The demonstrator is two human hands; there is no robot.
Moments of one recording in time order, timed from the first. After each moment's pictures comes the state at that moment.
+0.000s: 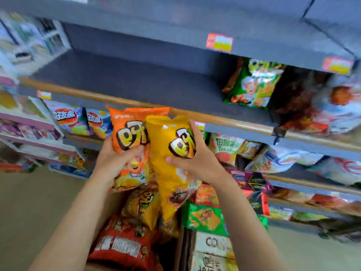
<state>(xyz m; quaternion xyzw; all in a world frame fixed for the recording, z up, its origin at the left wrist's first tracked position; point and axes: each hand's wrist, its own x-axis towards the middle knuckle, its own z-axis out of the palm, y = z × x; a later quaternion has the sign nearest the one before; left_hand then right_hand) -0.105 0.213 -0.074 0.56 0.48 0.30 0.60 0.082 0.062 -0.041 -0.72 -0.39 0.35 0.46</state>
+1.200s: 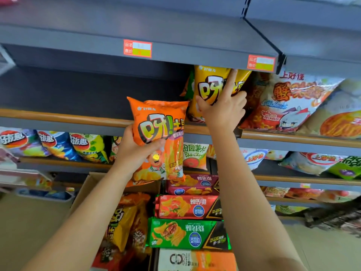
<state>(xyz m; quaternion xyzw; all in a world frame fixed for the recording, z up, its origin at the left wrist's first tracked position) 0.068 0.147 -0.045 0.66 0.41 0.26 0.58 0.282 0.065 -0.005 -0.91 -0.18 -0.23 0.28</state>
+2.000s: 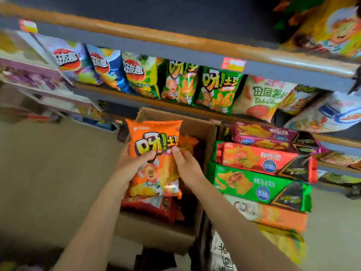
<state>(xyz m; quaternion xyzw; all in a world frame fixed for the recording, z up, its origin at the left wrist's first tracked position) -0.157 0.171 -0.208 0.49 0.56 0.17 0.65 -0.011 0.071 -0.222 -0.76 -0.18 0.51 0.35</state>
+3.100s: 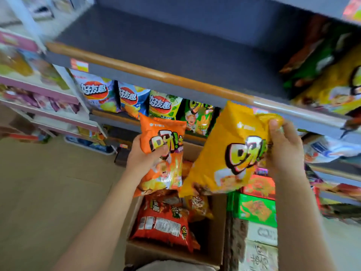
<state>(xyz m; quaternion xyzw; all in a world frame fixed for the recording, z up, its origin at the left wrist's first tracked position) -0.174 0.291 -0.174 0.56 0.53 0.20 0.61 0.054 0.103 -0.043 -0.75 -0.14 0.15 0.63</state>
